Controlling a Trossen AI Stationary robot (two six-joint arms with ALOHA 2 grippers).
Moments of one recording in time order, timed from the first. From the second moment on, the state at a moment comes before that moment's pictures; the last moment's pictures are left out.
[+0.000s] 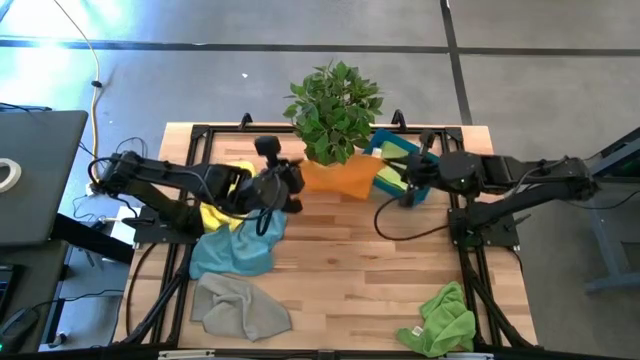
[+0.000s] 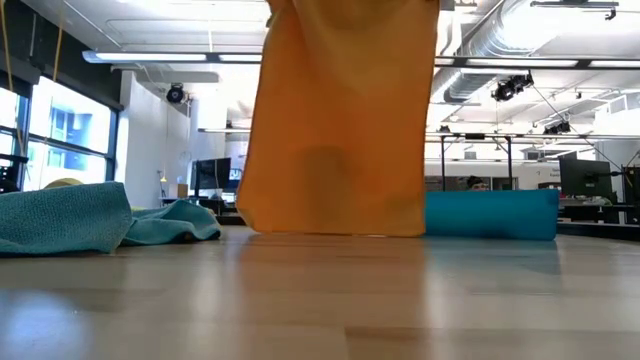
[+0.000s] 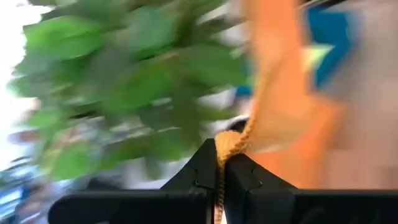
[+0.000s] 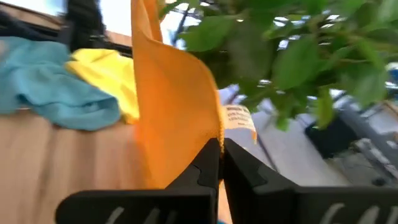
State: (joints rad) left arm -0.11 1.47 1.52 -0.74 -0.92 0.24; right arm 0.11 0.97 1.08 -0.49 0.55 -0.25
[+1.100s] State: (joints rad) left arm -0.40 1.88 1.52 -0.65 -0.01 -0.27; right arm 0.51 1.48 1.08 -0.58 -0.18 0.41
